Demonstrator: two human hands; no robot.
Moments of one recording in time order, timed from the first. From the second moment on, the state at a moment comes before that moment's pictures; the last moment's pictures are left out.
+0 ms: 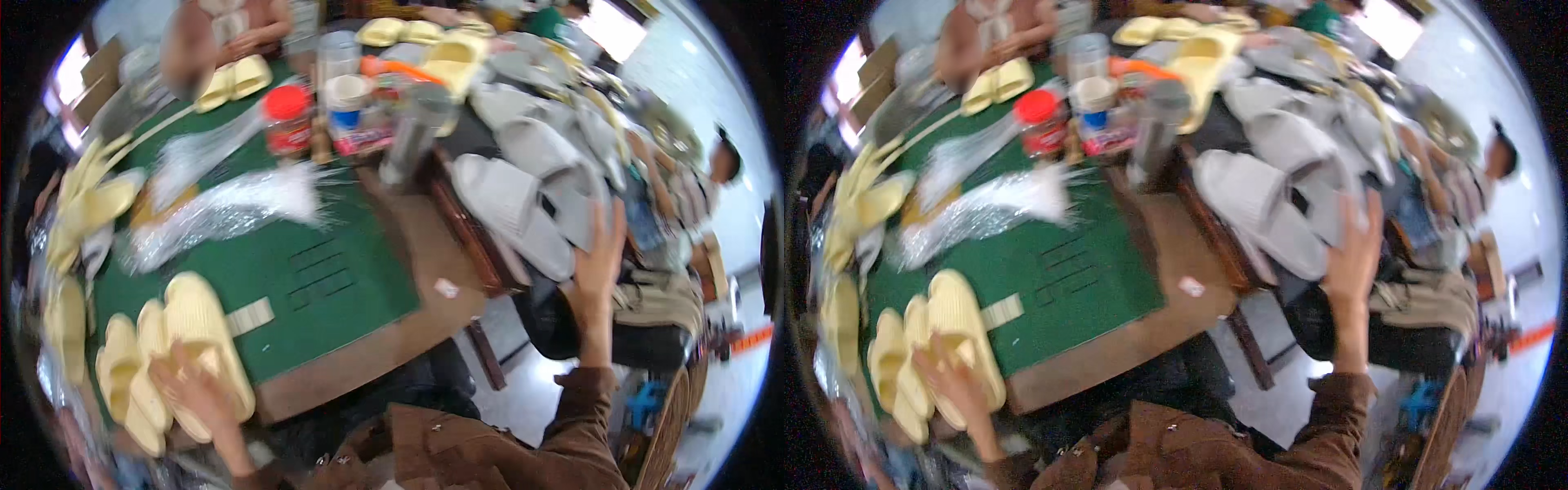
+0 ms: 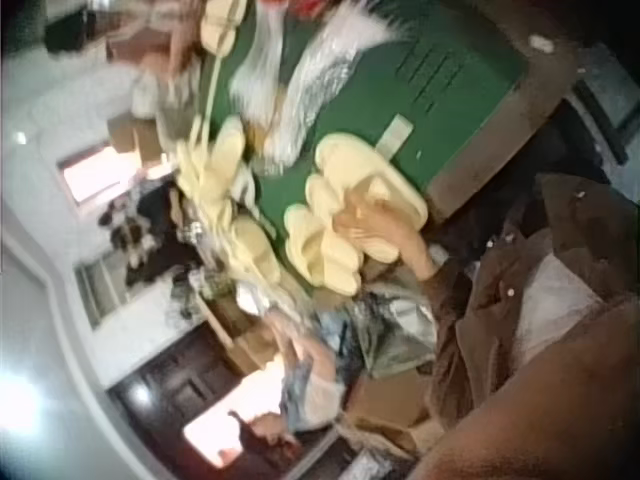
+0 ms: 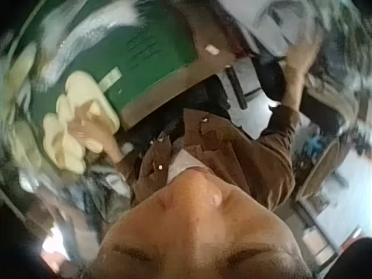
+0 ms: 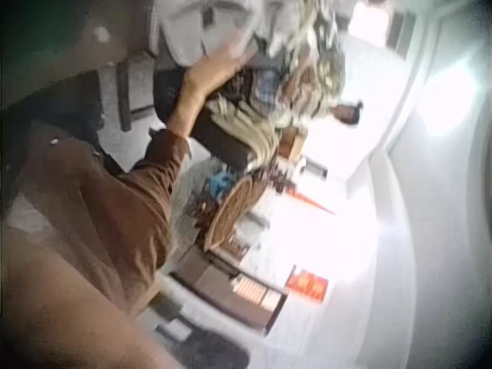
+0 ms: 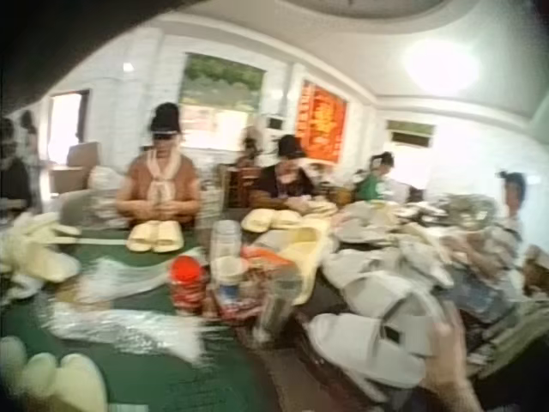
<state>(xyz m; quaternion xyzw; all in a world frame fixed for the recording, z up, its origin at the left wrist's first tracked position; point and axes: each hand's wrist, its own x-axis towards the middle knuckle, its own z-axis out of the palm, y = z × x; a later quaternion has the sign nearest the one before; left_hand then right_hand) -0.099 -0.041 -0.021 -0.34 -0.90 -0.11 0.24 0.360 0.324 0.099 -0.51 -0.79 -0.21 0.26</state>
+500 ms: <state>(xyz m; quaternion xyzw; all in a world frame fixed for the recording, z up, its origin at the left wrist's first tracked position) -0.141 -0.073 -0.019 -0.28 -0.92 -0.22 0.15 0.466 0.417 0.111 -0.44 -0.79 0.01 0.42</state>
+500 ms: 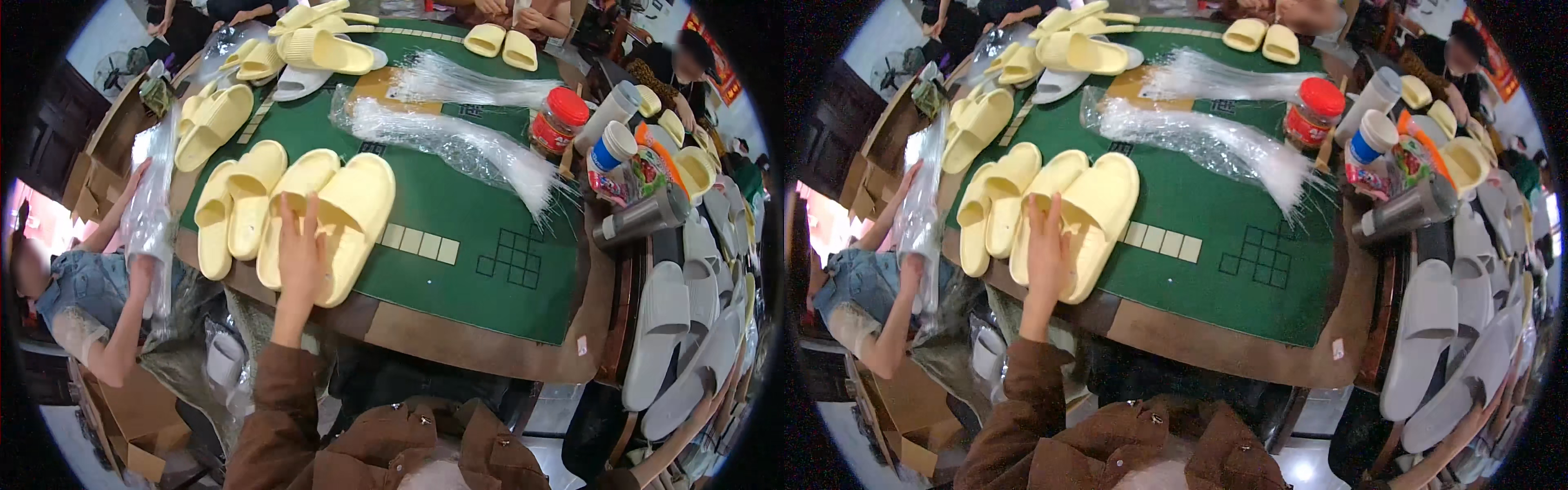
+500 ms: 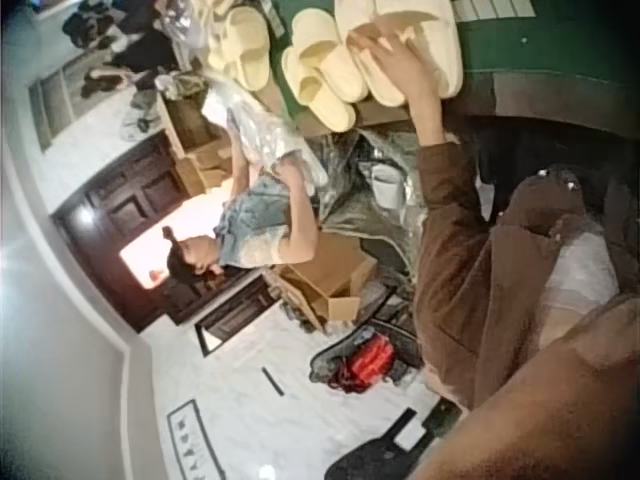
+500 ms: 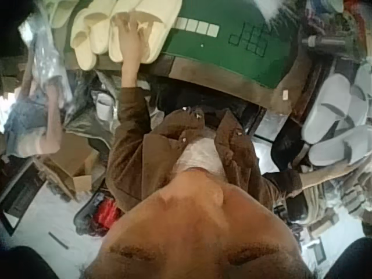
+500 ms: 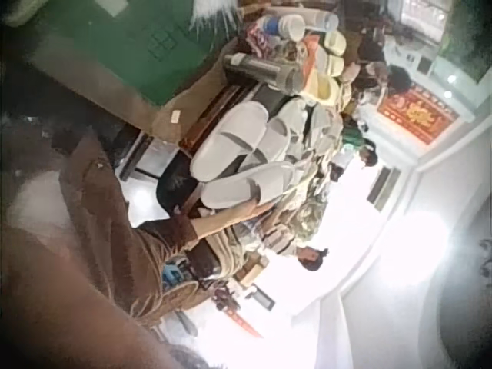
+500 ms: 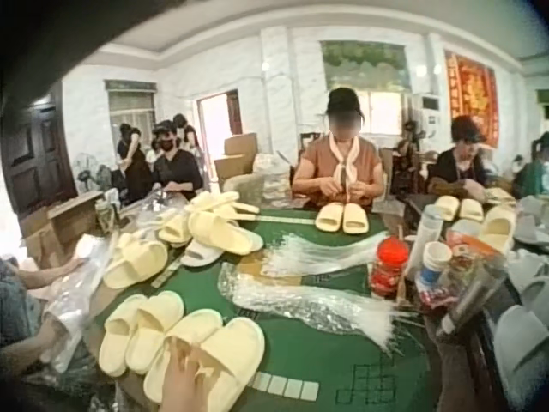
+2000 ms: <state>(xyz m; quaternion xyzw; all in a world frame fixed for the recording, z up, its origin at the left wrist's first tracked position) -0.064 0.030 -0.016 -0.53 -0.77 -0.35 0.02 0.082 0.214 -0.034 -0.24 -0.78 0.53 0.22</state>
